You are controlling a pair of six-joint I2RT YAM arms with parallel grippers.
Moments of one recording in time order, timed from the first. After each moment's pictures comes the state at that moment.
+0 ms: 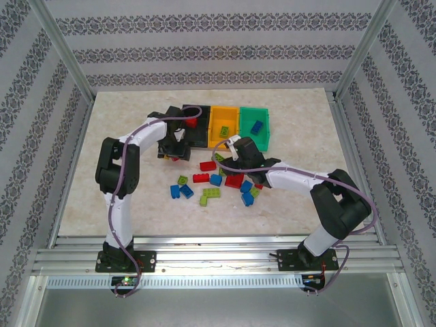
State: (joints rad) left arm -0.27 2.10 1.62 -0.99 0.07 -0.18; right arm 0.62 1.61 0.88 -0.04 0.06 0.13
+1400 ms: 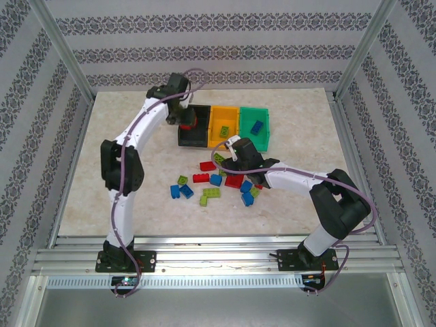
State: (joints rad) left arm -0.29 2.20 2.18 -1.06 0.06 -0.18; right arm 0.64 1.61 0.89 -0.05 0.12 0.10
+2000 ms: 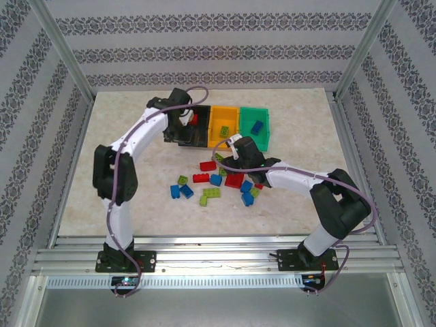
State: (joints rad) left arm -0.34 1.96 1.77 -1.08 0.10 -0.19; right arm 0.62 1.61 0.88 -0.03 0.09 0.13
